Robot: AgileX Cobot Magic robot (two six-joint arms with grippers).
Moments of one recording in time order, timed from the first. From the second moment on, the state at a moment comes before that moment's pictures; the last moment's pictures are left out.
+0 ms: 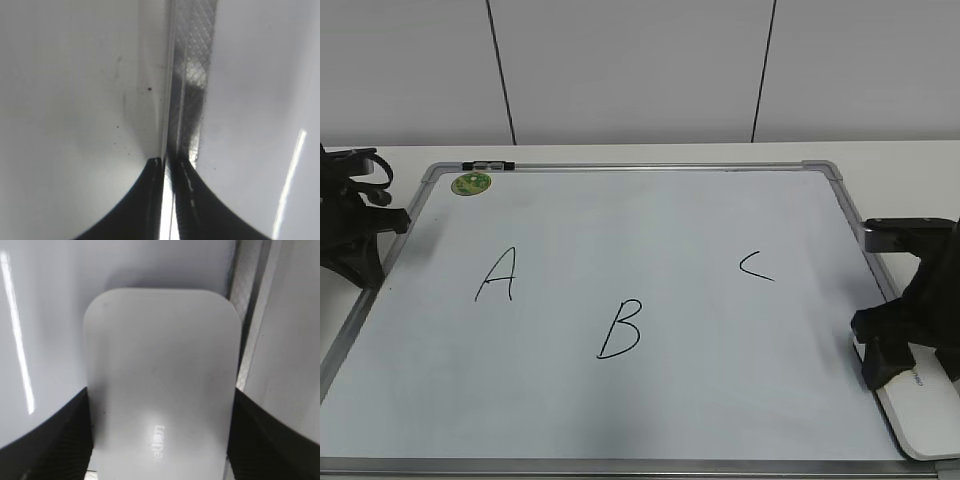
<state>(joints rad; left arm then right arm) 0.02 2.13 -1.44 -0.14 0.91 -0.01 0.13 1.74 -0.90 0.09 0.80 -0.03</state>
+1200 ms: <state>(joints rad) 0.02 2.13 -1.44 -0.15 0.91 -0.01 0.48 2.16 -1.75 0.07 1.20 0.05</state>
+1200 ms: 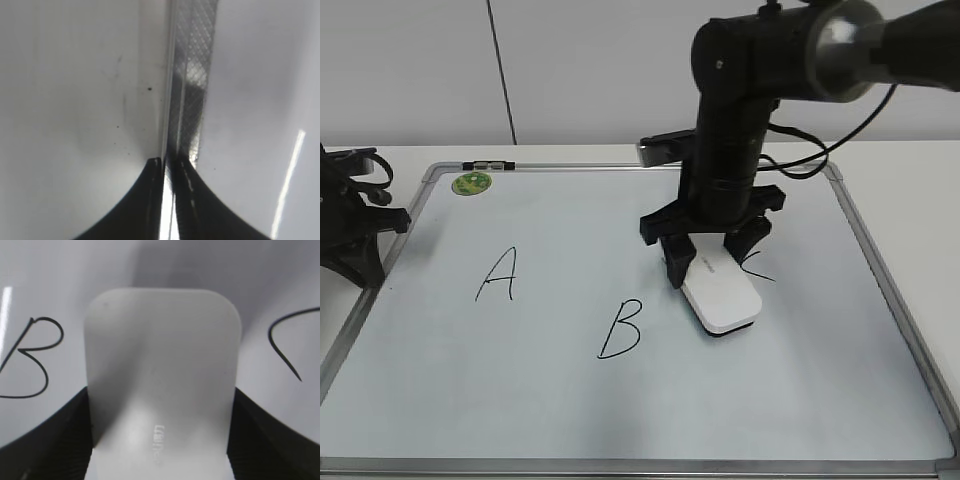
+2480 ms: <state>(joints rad) 0.02 2.13 -1.44 -0.15 0.91 -0.01 0.68 2.30 -1.87 0.00 1.22 0.08</state>
